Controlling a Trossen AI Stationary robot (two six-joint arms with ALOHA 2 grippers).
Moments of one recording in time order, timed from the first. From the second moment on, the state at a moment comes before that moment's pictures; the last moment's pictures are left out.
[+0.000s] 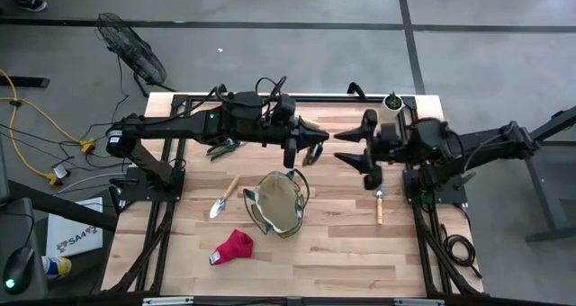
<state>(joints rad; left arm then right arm) -0.01 1.59 1.71 -0.11 0.03 -0.54 0.17 0.99 0.96 0.15 0.24 0.05</state>
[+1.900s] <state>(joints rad) -0.01 1.59 1.71 -0.11 0.10 -0.73 0.13 1.10 1.03 0.19 0.31 -0.05</state>
